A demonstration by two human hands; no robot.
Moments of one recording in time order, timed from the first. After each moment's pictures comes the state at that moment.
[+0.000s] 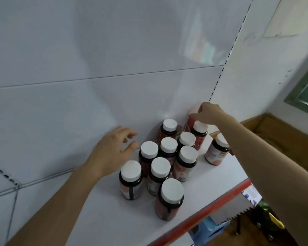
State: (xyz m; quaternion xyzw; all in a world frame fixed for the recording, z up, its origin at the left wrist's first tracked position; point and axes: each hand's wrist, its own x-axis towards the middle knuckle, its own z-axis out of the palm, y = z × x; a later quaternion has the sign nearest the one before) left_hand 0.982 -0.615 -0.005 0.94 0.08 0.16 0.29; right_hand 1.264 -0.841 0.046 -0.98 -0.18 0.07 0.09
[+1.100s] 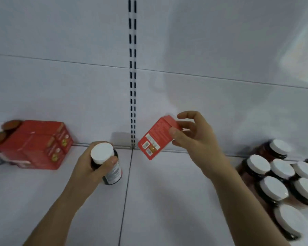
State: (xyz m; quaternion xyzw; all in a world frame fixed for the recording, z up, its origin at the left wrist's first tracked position) left_hand 0.690 -0.519 -0.045 0.67 0.33 0.38 0.55; right_hand 0.931 -0.641 0.046 -0.66 -0.40 0.27 0.58
